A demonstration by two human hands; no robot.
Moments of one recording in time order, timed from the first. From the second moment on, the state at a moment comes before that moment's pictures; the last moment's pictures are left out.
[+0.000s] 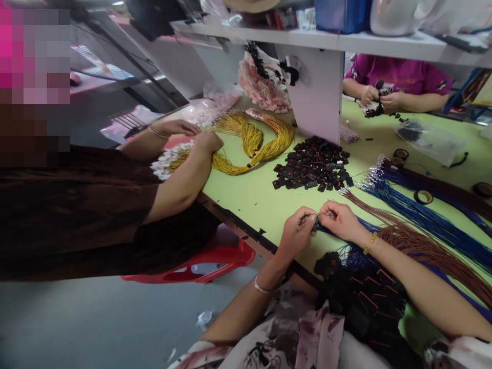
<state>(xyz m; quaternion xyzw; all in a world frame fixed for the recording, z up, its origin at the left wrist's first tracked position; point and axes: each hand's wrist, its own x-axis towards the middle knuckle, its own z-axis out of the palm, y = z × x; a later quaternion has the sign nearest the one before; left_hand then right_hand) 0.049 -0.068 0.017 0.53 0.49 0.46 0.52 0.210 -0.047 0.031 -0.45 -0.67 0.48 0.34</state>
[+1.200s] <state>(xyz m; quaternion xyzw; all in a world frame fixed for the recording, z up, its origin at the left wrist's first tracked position) 0.053 -0.064 0.013 0.45 0.49 0.44 0.60 0.214 -0.048 0.027 -0.47 -0.74 0.39 0.29</state>
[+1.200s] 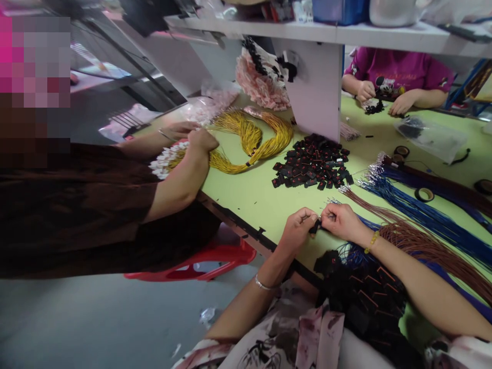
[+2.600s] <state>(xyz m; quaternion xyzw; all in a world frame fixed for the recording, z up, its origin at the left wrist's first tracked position) 0.045 -0.054 0.001 0.27 0.41 0.46 0.74 0.211 -0.051 0.027 -0.50 -0.74 0.36 0.28</state>
